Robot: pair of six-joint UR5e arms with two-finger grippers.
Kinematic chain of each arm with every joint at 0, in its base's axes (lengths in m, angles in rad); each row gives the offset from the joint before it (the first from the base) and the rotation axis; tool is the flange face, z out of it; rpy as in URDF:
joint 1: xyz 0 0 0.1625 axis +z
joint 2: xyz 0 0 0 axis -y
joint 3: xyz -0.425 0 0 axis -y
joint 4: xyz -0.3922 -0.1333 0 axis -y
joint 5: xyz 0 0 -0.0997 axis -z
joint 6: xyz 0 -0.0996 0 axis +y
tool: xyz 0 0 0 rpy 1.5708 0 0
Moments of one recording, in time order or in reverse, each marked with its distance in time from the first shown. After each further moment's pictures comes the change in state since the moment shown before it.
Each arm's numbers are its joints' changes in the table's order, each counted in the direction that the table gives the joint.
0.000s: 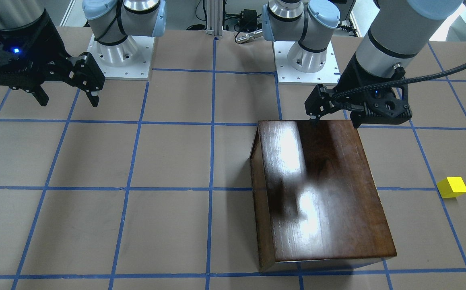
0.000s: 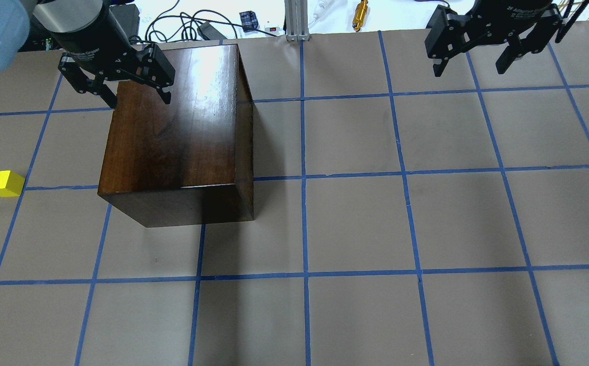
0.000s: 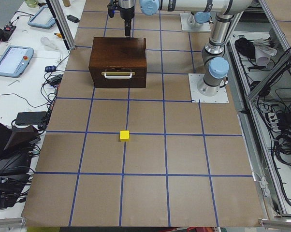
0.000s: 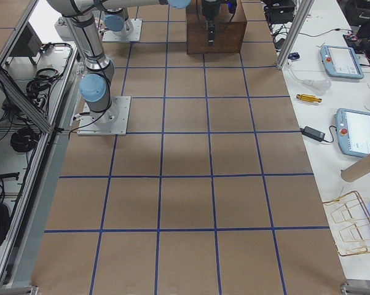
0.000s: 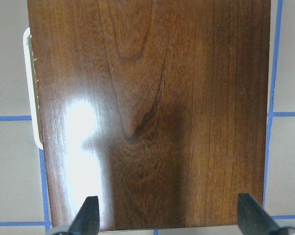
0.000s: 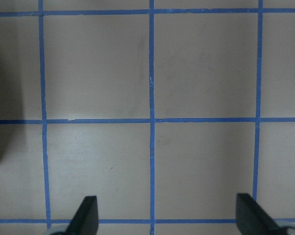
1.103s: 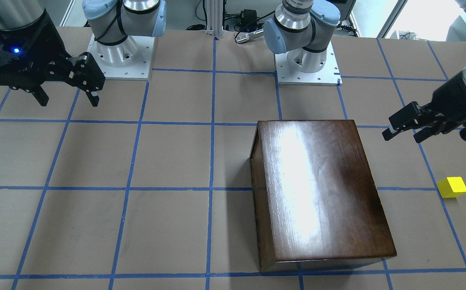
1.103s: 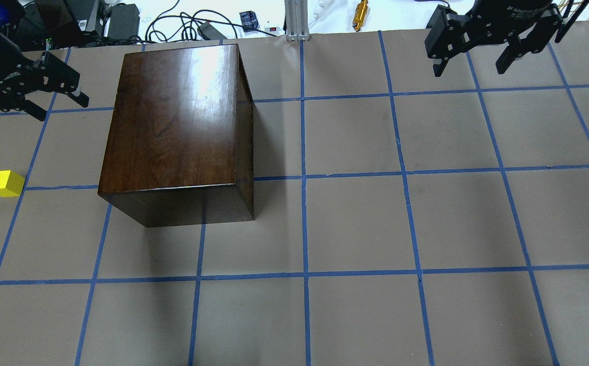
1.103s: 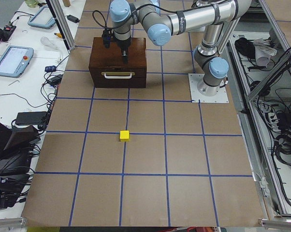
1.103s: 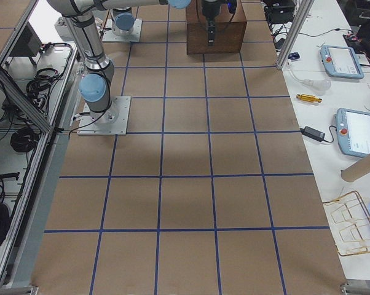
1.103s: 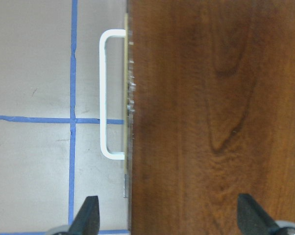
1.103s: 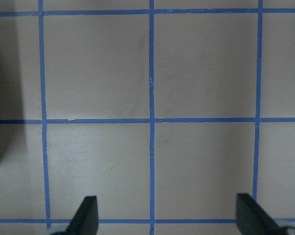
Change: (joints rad) left arm 0.412 -0.025 -0.067 -0.004 -0.218 -0.346; right arm 0.001 0.000 0.000 0.000 0.000 0.000
